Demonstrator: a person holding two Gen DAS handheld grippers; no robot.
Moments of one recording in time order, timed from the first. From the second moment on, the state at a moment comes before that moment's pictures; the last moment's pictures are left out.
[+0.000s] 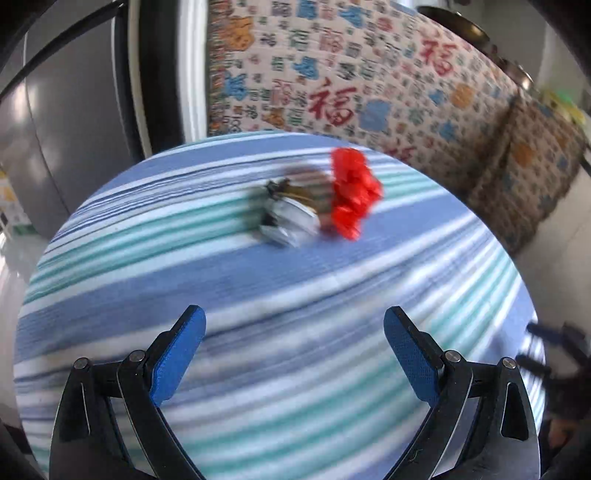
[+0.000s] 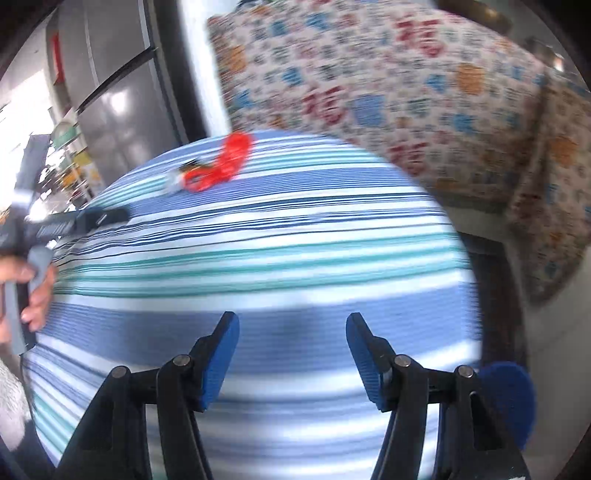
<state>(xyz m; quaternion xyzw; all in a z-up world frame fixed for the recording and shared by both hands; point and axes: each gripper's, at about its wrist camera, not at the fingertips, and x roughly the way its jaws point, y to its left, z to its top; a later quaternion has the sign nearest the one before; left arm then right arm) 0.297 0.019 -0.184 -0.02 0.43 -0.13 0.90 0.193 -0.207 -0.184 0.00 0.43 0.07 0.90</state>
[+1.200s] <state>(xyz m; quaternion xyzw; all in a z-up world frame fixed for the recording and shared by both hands) 0.296 0.076 -0.194 -0.08 0.44 -0.11 0.89 0.415 -0.103 -0.201 0.04 0.46 0.07 0.88</state>
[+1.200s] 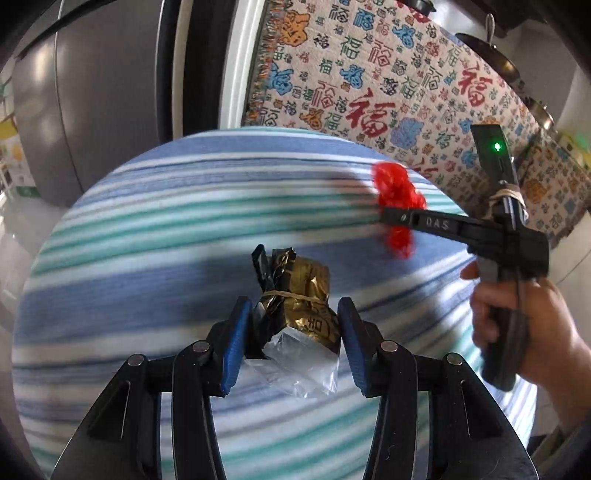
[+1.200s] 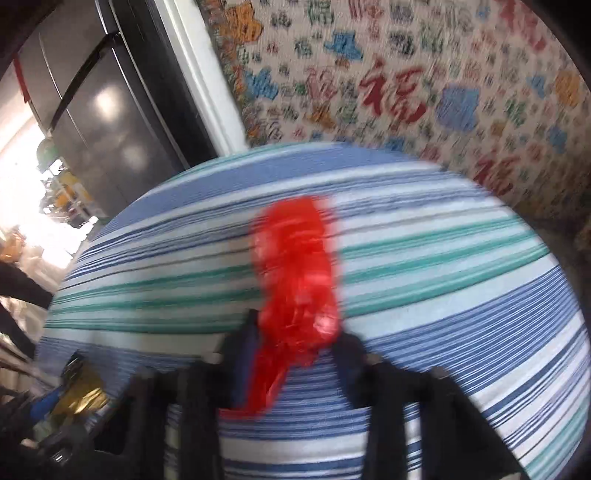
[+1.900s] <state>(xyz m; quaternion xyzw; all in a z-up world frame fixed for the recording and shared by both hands) 0.226 0.039 -0.223 0.00 0.44 -0.09 0.89 0.210 -0.170 -0.203 -0.06 0.44 0.10 0.89</state>
